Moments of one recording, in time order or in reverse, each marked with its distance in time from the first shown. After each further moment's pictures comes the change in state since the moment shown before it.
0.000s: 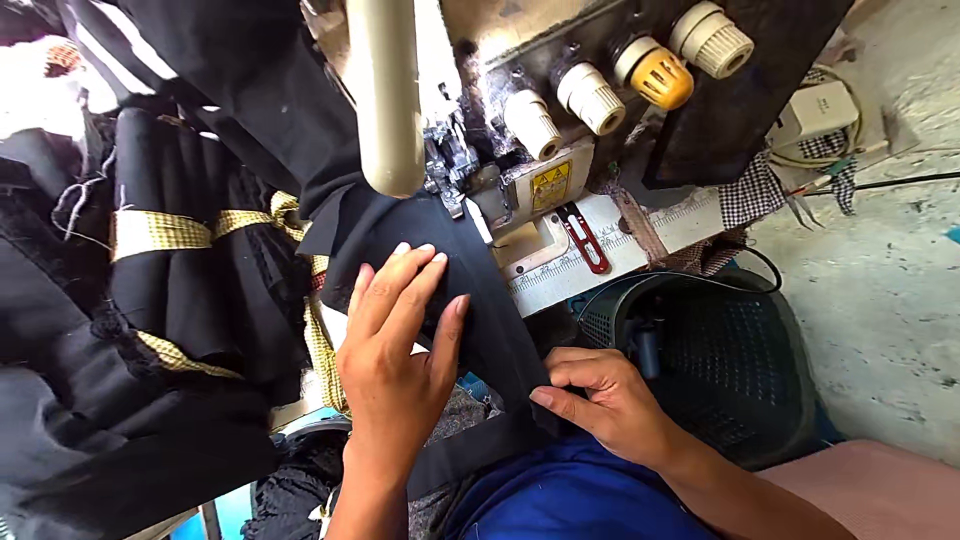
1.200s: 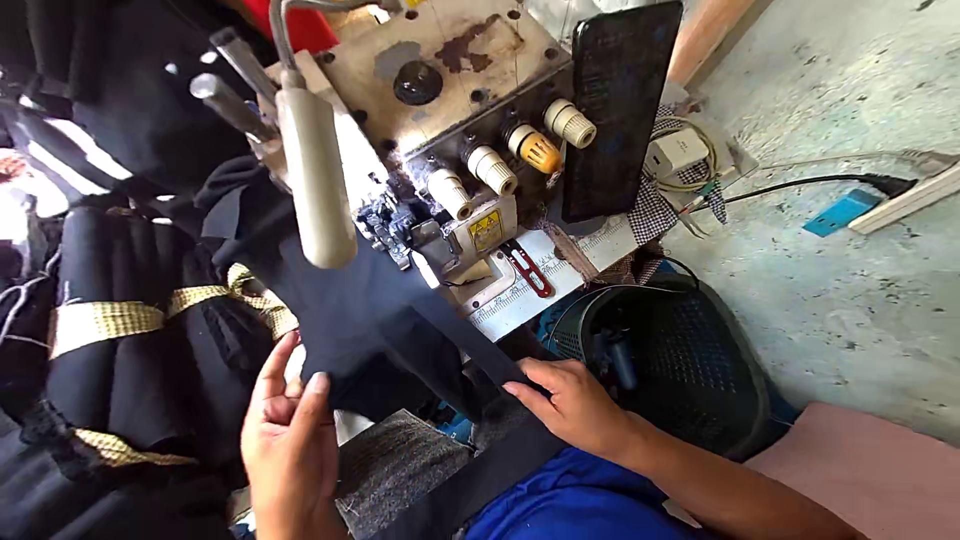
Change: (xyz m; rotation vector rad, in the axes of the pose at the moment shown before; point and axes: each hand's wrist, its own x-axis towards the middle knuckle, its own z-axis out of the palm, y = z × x) left_hand -0.036 -0.070 -0.014 -0.961 0.089 -0.571; right_hand -0.009 0.017 -0.006 -0.553 0.103 0.021
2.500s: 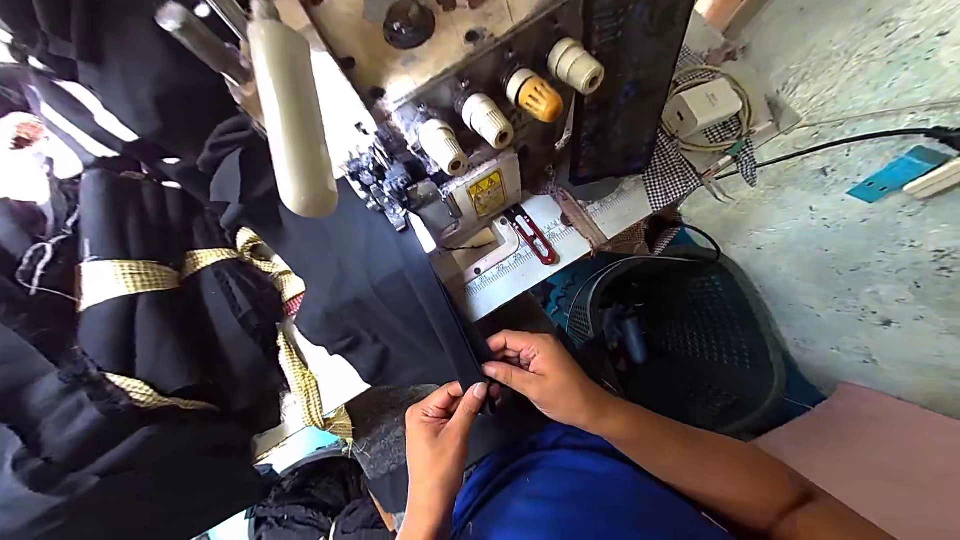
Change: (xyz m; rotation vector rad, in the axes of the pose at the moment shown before) left_hand -0.107 -0.034 0.080 0.047 -0.182 -0.230; right_hand 0.009 -0.021 0.022 0.737 -0.125 0.253
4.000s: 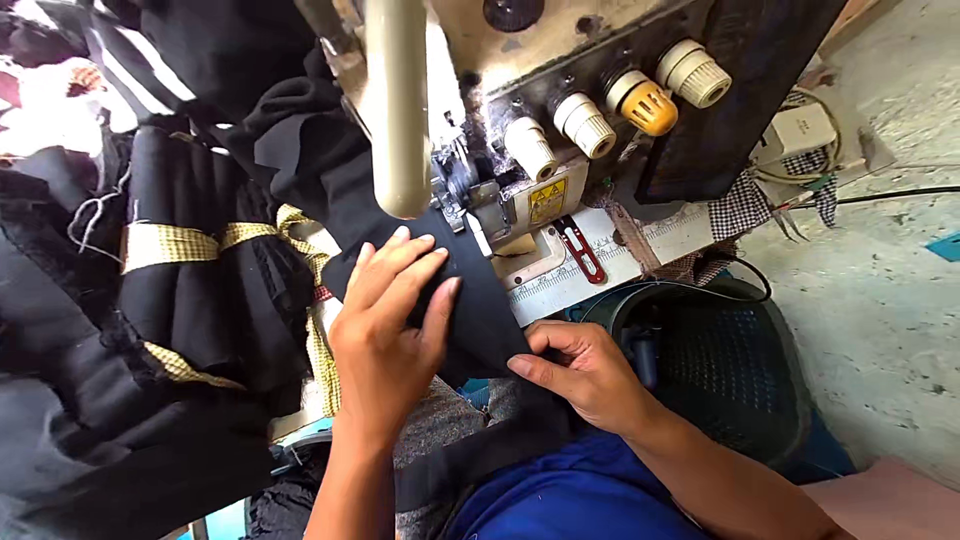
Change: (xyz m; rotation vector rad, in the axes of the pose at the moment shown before) left_hand 0.113 0.099 -0.038 0.958 0.139 0.783; right_hand 0.032 -0.031 -0.010 -0.093 -0.018 -0.165
